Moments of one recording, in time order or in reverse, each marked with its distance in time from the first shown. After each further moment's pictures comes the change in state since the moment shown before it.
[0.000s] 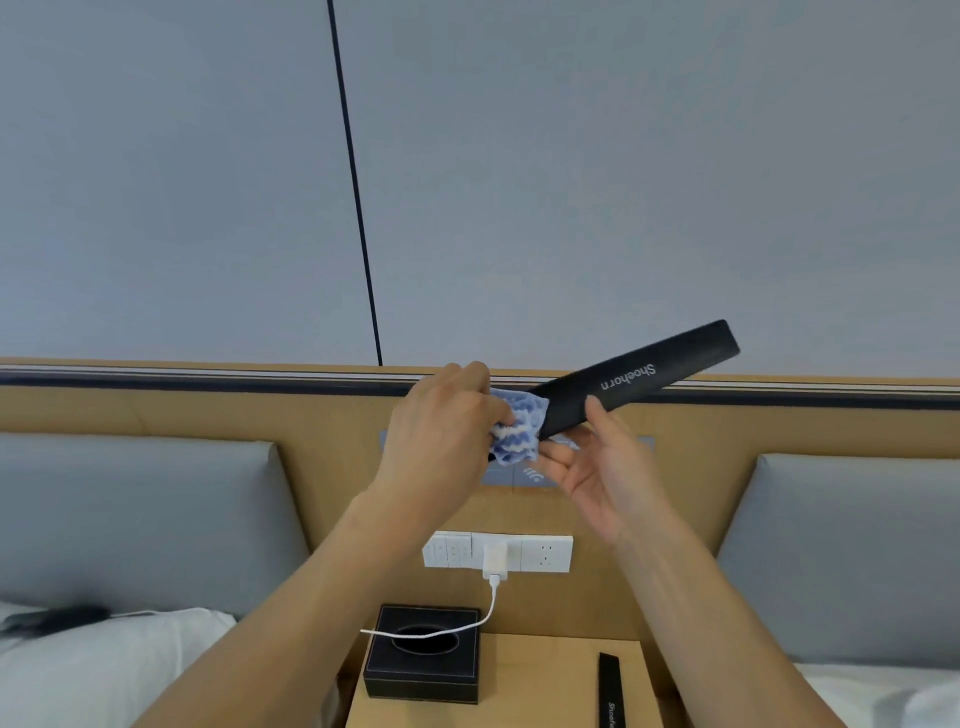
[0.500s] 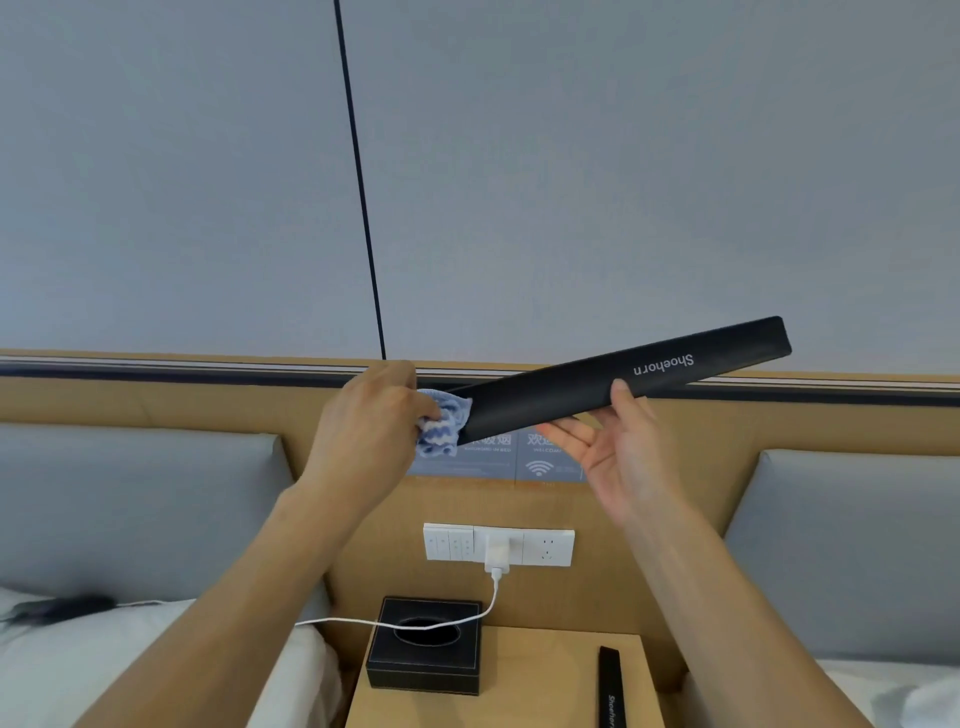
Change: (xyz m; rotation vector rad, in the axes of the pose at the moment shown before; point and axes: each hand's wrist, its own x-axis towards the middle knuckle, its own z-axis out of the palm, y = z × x) left_hand -0.017 -0.051 -0.010 0.084 -0.035 -0.082; right_hand 0.000 -0.012 0.002 0.011 0.045 -0.154
